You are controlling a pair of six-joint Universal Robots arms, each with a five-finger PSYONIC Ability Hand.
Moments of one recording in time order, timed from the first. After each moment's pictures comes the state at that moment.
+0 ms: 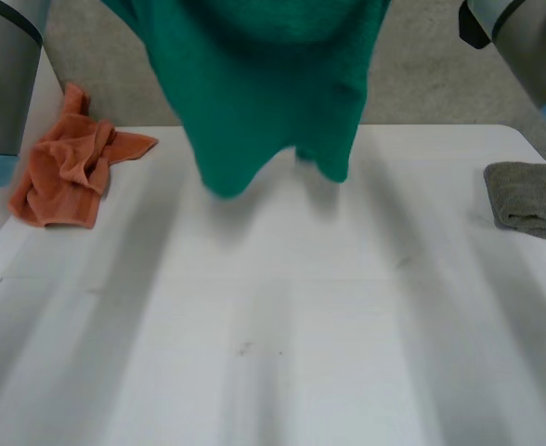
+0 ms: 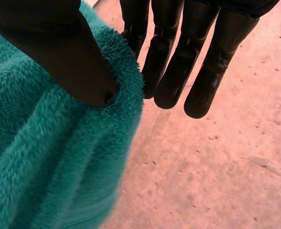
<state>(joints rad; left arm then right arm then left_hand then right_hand) 4.28 -1.74 -1.09 3.52 -1.49 3.72 1.93 -0.84 0.21 0.22 1.29 3.04 1.15 1.20 1.19 1.20 0.97 0.98 1.17 1.18 1.19 0.99</state>
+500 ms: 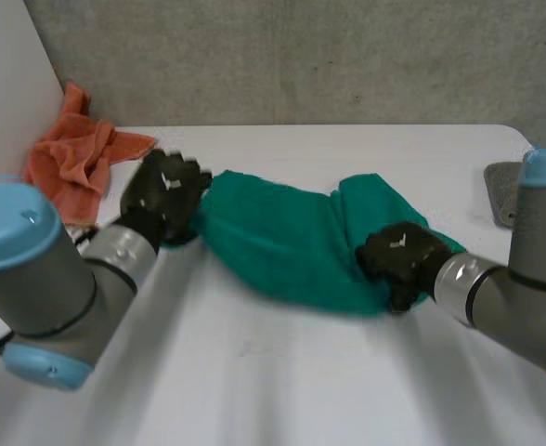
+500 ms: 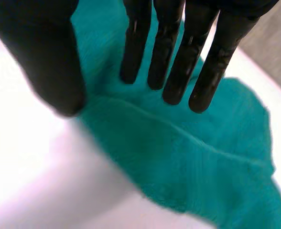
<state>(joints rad) 4.26 -1.88 -1.70 3.55 -1.47 3.72 1.94 -1.18 1.53 0.22 1.28 2.55 1.15 1.20 1.19 1.20 0.97 0.67 0.78 0.79 0.81 0.63</state>
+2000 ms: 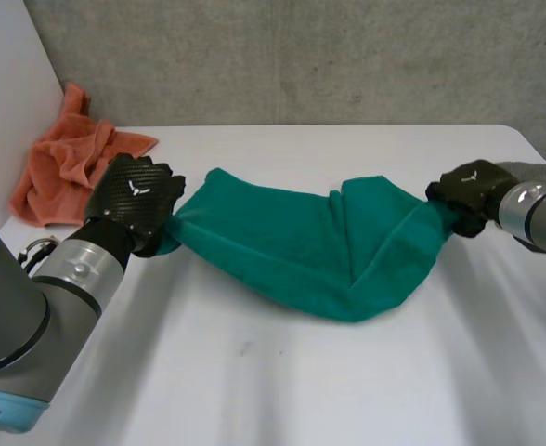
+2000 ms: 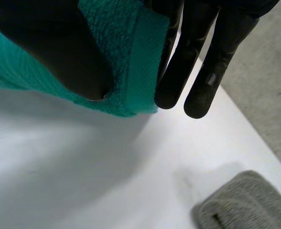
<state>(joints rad) 4.31 -1.69 -1.83 3.49 -1.48 3.71 1.69 -0.97 1.13 0.34 1.24 2.40 1.14 1.14 1.14 1.14 0.97 0.49 1.17 1.18 1.19 0.99</state>
